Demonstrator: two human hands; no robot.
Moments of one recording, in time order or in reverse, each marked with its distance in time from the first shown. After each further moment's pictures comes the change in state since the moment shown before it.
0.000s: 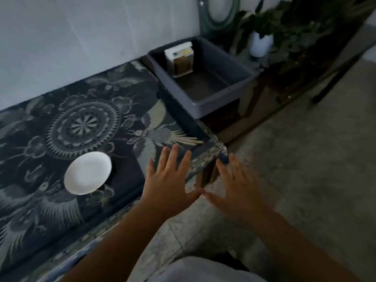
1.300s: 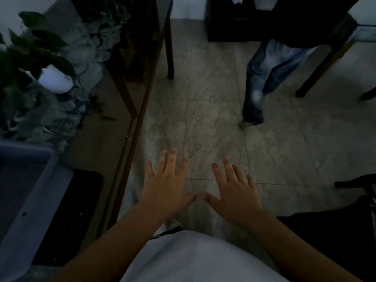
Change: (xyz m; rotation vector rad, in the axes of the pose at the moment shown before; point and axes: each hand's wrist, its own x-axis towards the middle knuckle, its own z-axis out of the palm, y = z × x) left_hand 0.367 0.382 0.042 0.172 -0.134 0.870; right_hand 0.040 0.380 -0.086 0.139 0.074 0.847
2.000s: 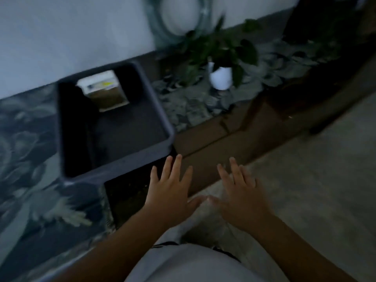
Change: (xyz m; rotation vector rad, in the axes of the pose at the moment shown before) left_hand -0.017 -0.130 -0.013 -0.180 0.064 -0.955; right_hand 0.221 -0.192 -0.062 -0.309 -0.150 -0.947
